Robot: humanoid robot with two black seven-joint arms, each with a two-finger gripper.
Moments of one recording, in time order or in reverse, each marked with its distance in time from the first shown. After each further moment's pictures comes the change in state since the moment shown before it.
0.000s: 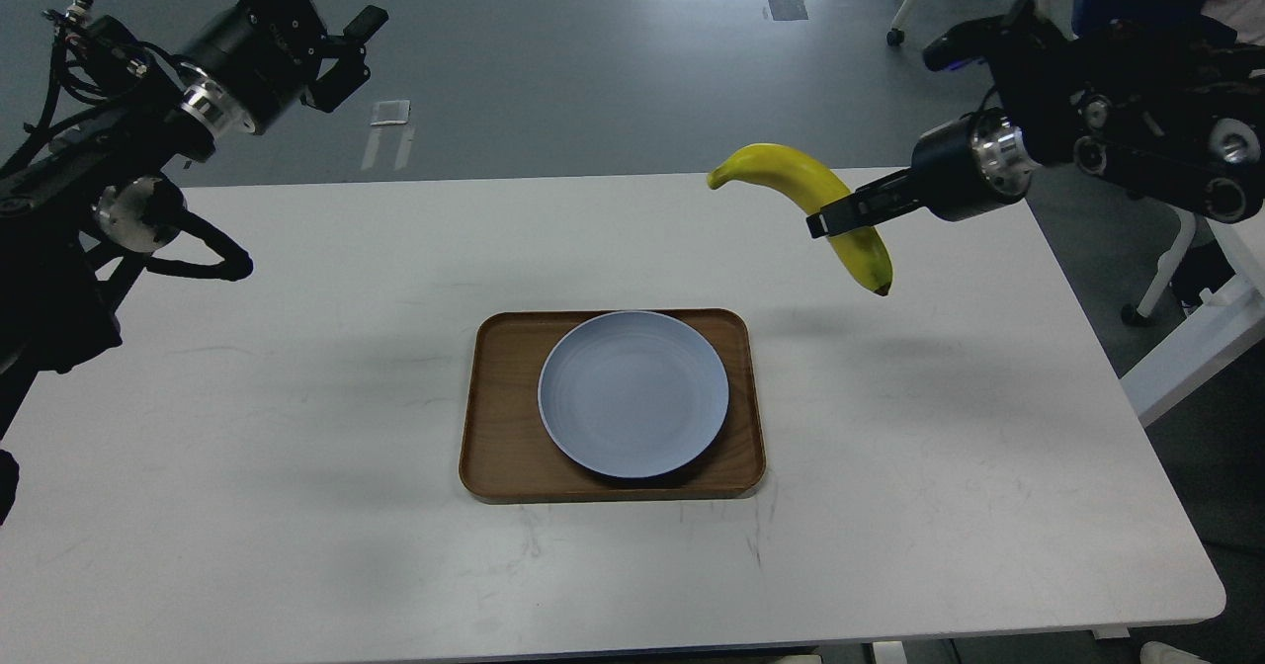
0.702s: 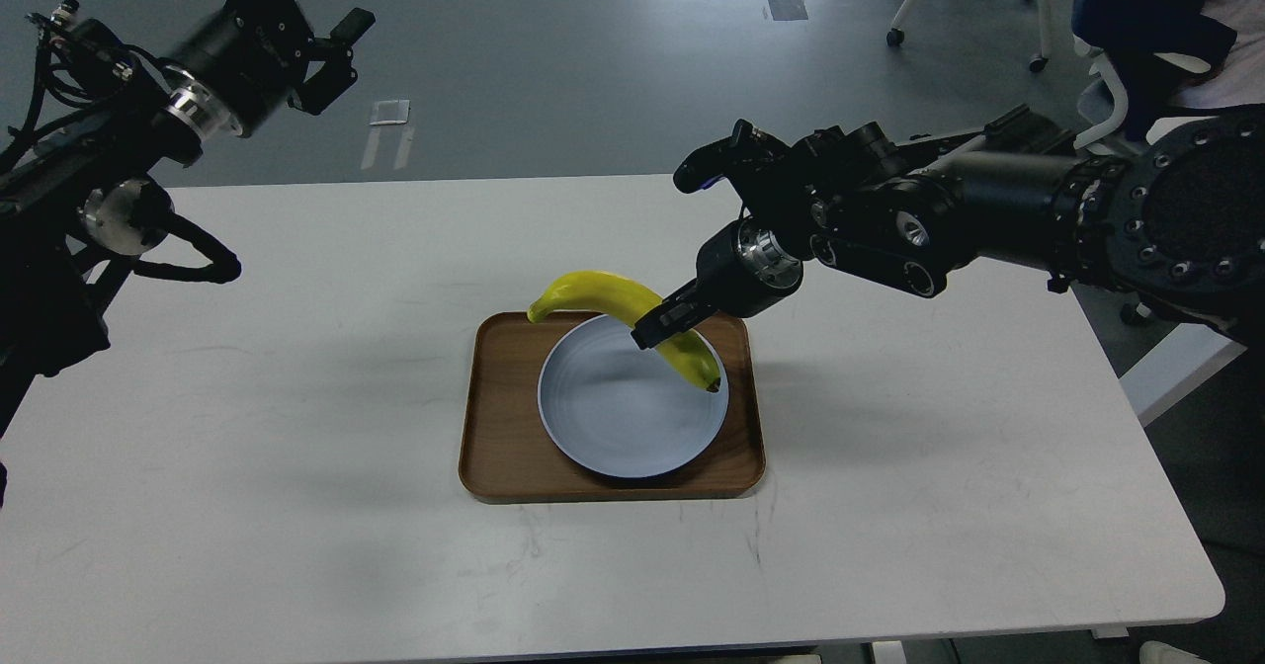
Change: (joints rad) left arm 0.004 0.015 0.000 0.001 -0.002 0.000 -0.002; right arm -0.131 0.414 -0.143 -0.203 0.171 0.000 0.000
